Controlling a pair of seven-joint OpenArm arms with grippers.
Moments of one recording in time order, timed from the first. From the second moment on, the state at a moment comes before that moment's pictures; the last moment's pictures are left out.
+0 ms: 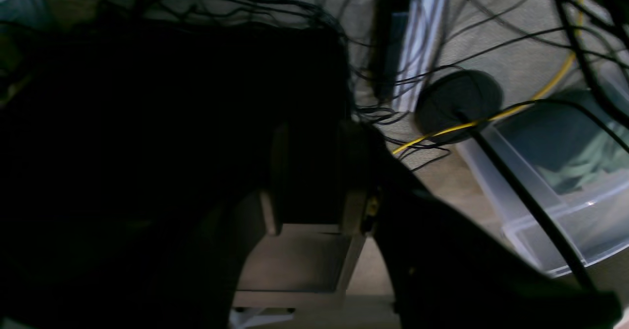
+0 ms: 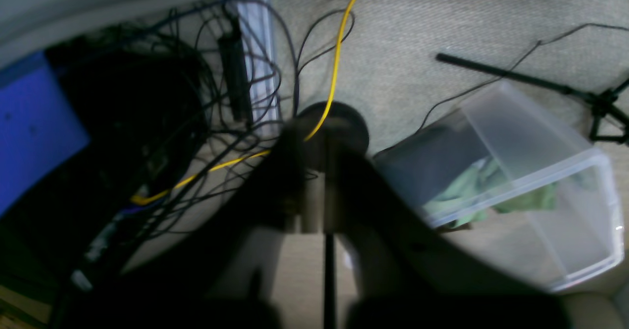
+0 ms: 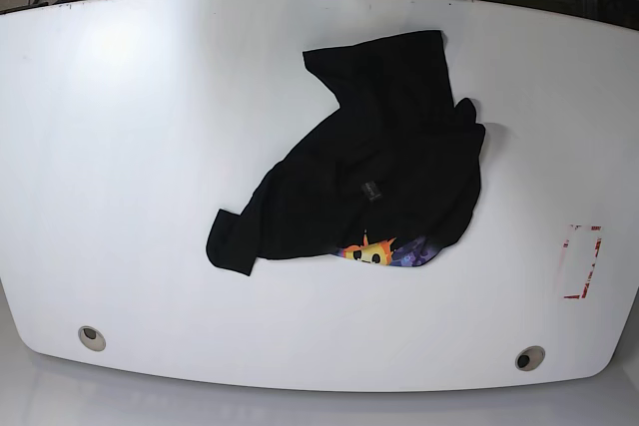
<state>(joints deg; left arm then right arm) 9.3 -6.4 0.6 8.0 -0.8 -5.8 0.9 -18.9 2.0 8.4 23.1 -6.8 9.5 -1.0</state>
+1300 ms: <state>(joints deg) 11.6 -6.3 0.5 10.0 -1.3 -5.9 -0.5 -18.3 1.2 8.5 23.8 -6.8 9.5 -0.8</state>
